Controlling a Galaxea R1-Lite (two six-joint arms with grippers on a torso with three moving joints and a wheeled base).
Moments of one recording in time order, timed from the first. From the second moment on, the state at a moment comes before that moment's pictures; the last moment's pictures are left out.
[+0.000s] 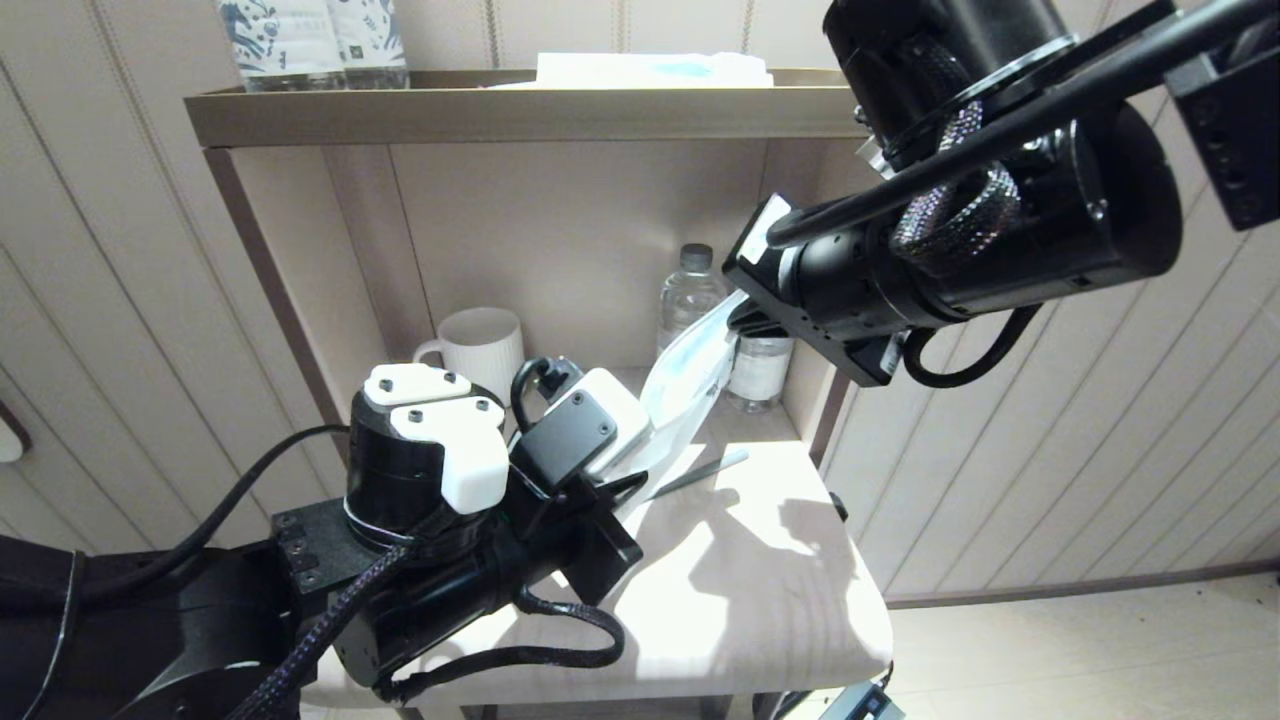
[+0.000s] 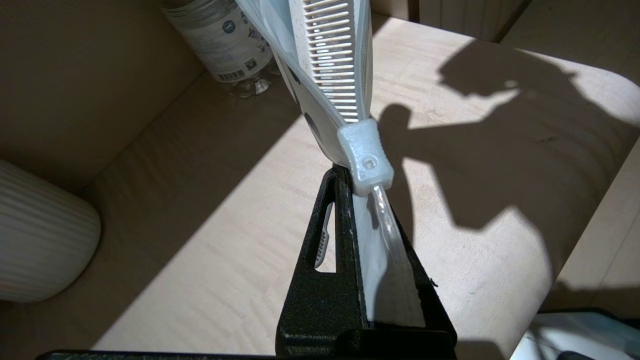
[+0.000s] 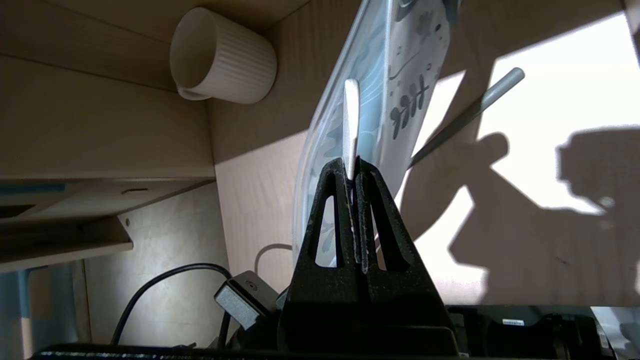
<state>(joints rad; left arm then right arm) -0.88 1.70 -0.76 -0.71 0.12 0.30 0.78 1.81 -1.96 0.74 -0.27 1.07</state>
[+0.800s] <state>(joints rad) -0.93 1.70 -0.82 -0.70 0.23 0.28 0.69 1.80 -1.97 0.79 -0.20 1.12</state>
